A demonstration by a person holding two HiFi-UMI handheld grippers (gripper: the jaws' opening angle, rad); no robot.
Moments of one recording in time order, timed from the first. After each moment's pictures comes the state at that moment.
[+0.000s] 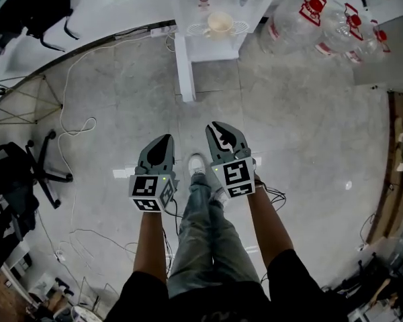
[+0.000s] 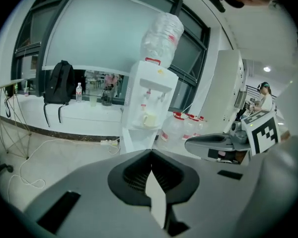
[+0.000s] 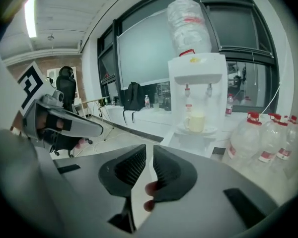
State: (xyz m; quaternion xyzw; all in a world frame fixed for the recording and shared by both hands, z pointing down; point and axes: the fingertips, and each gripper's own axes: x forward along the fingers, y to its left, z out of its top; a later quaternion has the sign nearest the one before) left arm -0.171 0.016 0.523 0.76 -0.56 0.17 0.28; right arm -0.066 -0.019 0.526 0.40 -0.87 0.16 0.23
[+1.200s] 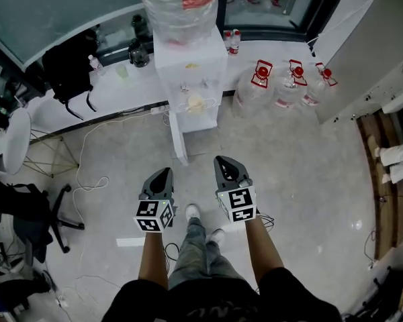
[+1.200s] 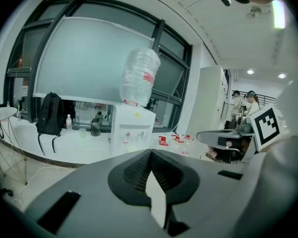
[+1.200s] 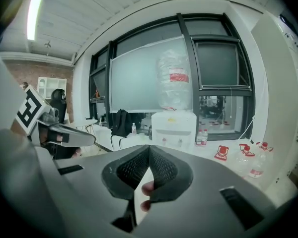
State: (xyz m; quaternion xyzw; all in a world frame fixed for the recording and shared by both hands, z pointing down) left arm -0.127 0.042 0.288 0.81 -0.55 0.11 0.20; right arm 0.020 0.014 0.265 0.49 -0.86 0.10 0.15
